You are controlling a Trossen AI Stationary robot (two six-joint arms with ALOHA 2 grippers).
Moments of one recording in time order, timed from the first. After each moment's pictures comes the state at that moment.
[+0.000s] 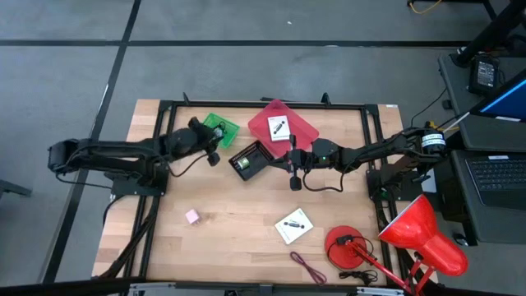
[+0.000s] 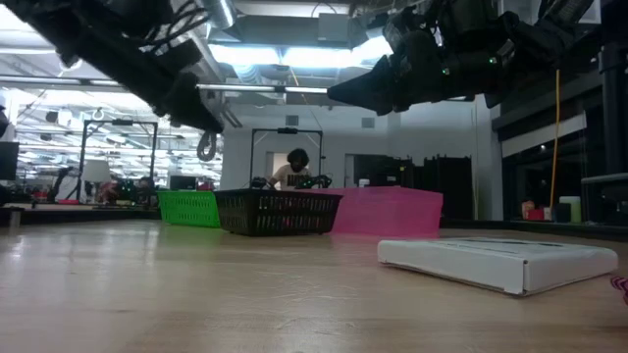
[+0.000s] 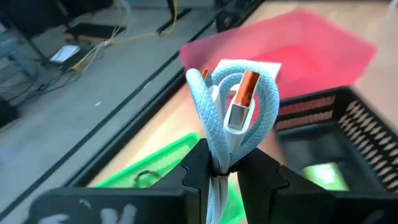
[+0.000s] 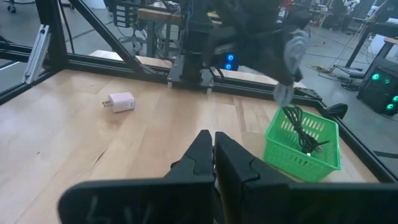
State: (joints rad) left arm 0.26 0.90 0.42 0.02 -0.41 0.01; right arm -0.08 1.56 0.62 0.80 -0.10 -0.17
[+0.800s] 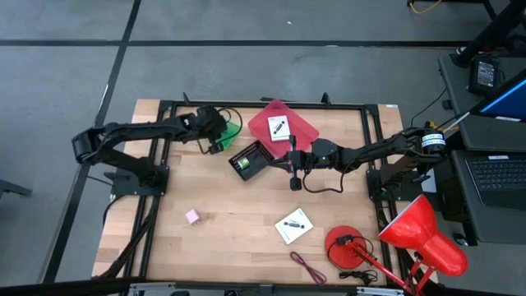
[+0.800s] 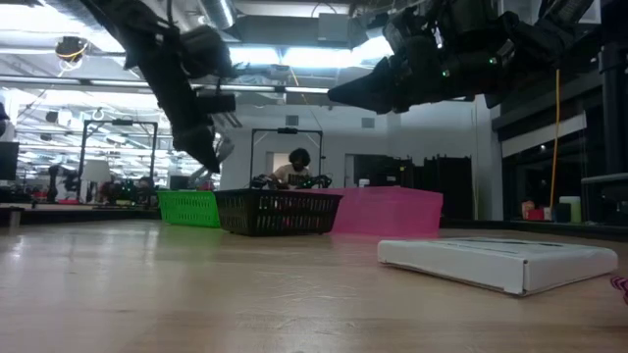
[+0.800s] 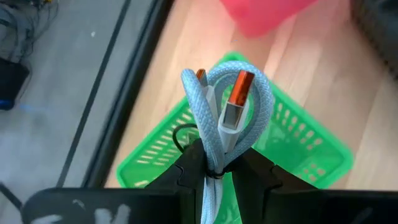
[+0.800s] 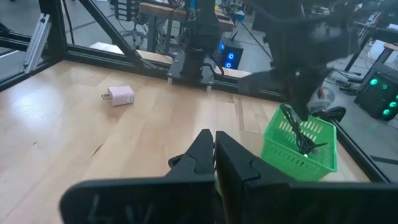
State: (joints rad) left arm 0.51 1.29 0.72 -0.34 -0.30 0.32; right arm -0.08 1.56 0.62 0.79 -0.10 -0.21
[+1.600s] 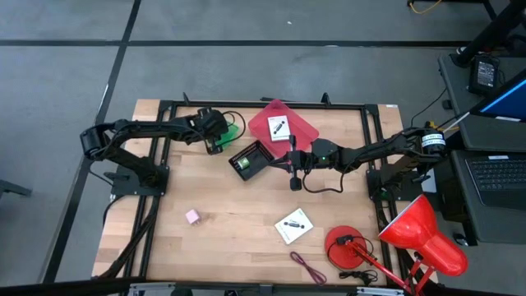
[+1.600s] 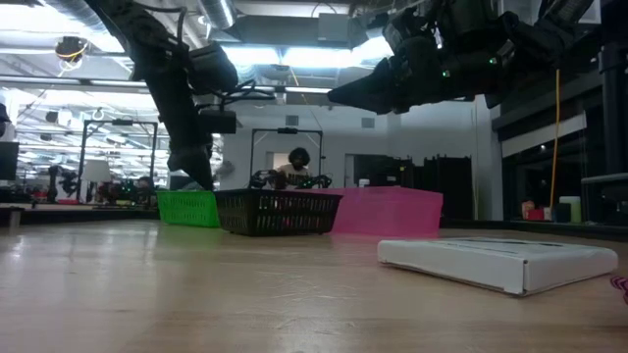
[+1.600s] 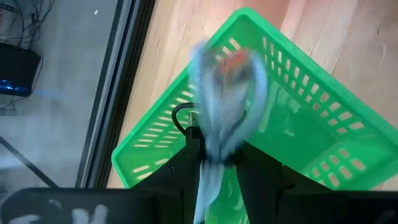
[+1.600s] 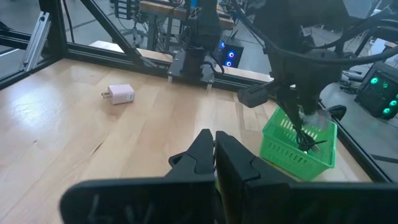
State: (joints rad) left arm 0.51 1.38 0.72 -0.35 -0.37 0.36; right arm -0.08 1.56 0.62 0.79 -0.10 -0.21
